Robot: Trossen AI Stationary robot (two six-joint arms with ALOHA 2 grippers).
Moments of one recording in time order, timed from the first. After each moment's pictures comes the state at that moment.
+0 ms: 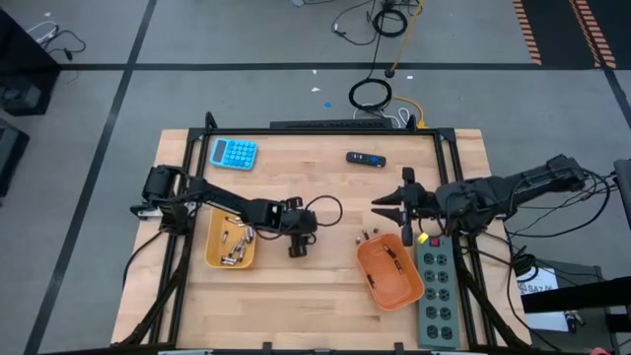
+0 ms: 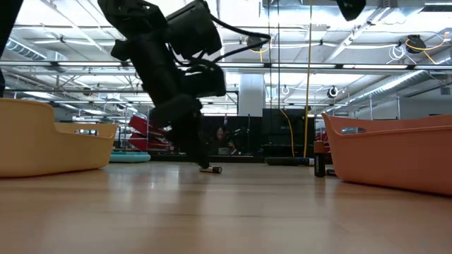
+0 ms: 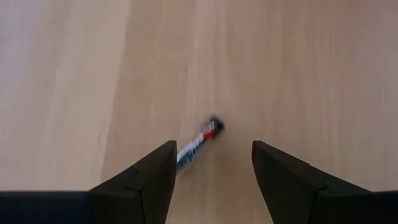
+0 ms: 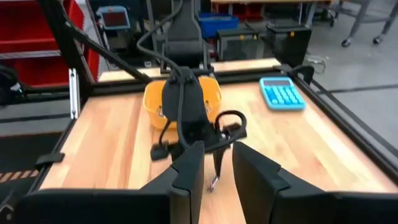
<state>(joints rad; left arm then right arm) -0.10 1.84 1.01 -0.21 -0.15 -0.10 0.29 0.90 0.83 -0.23 0.38 0.19</state>
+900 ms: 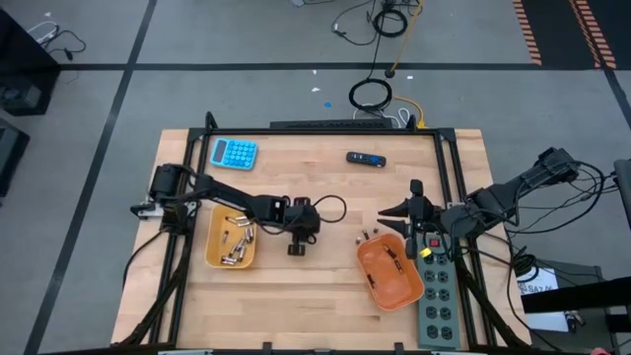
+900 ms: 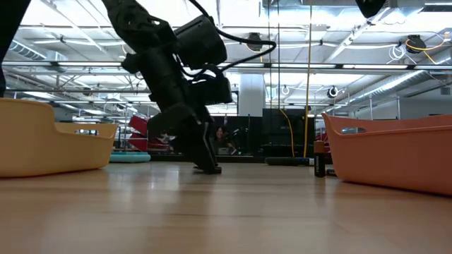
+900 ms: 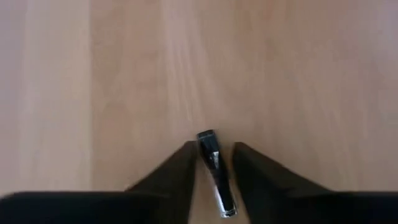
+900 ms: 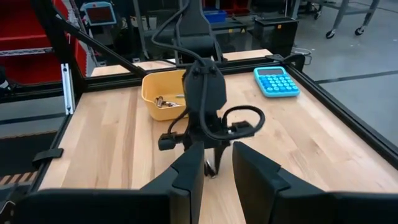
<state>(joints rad) -0.04 1.92 1.02 -0.15 -0.03 0.11 0.50 0.92 0.83 -0.30 0.63 0.33</state>
